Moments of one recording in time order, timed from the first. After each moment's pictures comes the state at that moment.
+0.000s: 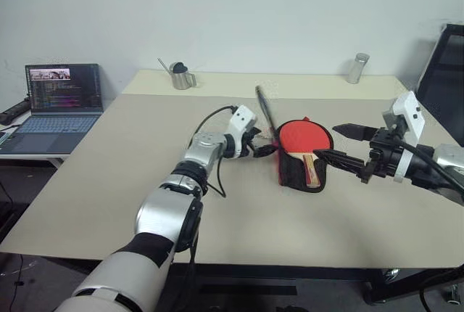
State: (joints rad) left arm -1.28 0.14 -0.01 1.31 0.00 -0.05 -0.87; right arm -0.52 -0.83 -0.34 -0.56 0.89 1.12 0.58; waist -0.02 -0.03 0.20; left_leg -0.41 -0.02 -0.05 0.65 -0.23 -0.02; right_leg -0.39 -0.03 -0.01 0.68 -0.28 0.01
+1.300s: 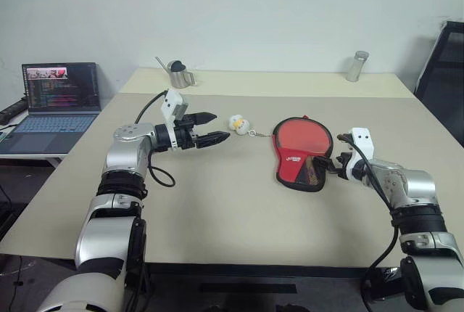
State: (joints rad) left arm -1.02 0.51 0.12 0.77 -0.20 0.19 -1.24; right arm -0.74 -0.50 -0.10 0.39 0.41 0.85 0.33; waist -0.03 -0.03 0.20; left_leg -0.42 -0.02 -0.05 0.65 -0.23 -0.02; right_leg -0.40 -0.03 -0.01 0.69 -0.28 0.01
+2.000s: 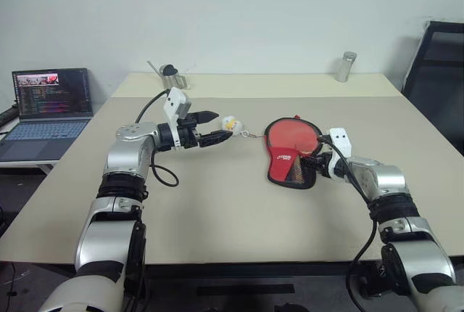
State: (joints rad) left arm -1.00 0.51 0.08 0.70 -0.22 0.23 -1.19; right arm -0.86 -0.40 -0.06 0.63 0.27 0.72 0.46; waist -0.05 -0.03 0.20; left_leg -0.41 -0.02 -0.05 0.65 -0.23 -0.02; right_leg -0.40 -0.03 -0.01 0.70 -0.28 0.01
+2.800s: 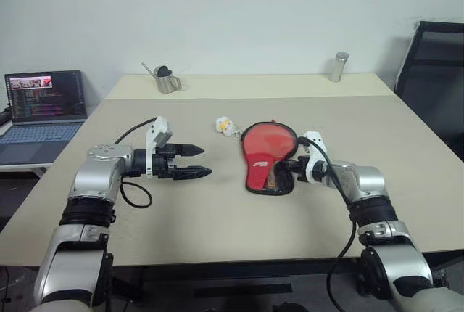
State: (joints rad) left arm -0.75 0.70 0.03 0.47 -0.29 0.42 -1.42; right arm -0.84 -0.24 -0.06 0.46 0.30 0.88 0.51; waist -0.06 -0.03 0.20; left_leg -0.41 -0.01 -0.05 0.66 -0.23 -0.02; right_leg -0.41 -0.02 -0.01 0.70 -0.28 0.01
